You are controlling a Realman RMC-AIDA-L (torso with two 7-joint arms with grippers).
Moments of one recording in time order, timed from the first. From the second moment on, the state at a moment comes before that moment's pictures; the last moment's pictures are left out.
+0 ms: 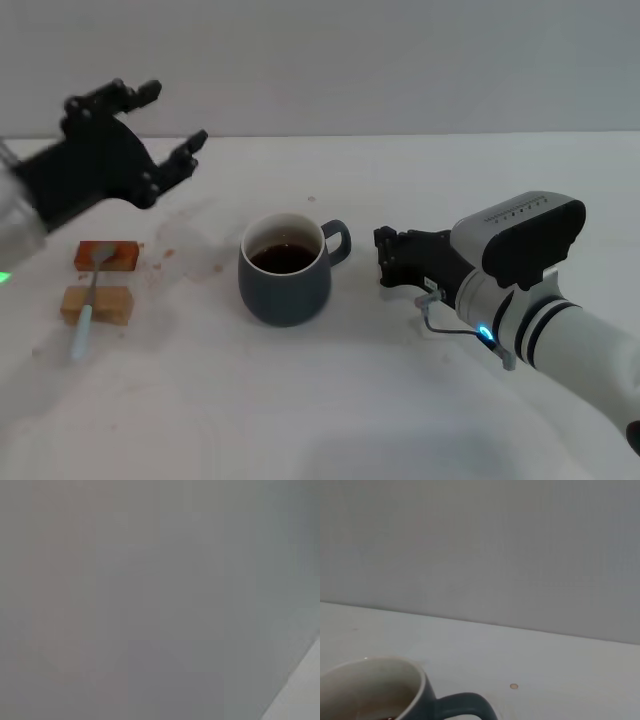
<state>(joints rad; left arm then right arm) -0.02 -2.06 1.48 1.38 -1.80 -0.73 2.11 0.65 2.08 0.62 0.48 -2.31 -0.46 0.21</state>
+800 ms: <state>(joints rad) -0.10 -2.07 2.10 1.22 -1.20 0.72 1.60 0.68 2.08 0.62 0.45 -2.32 -0.47 0.20</state>
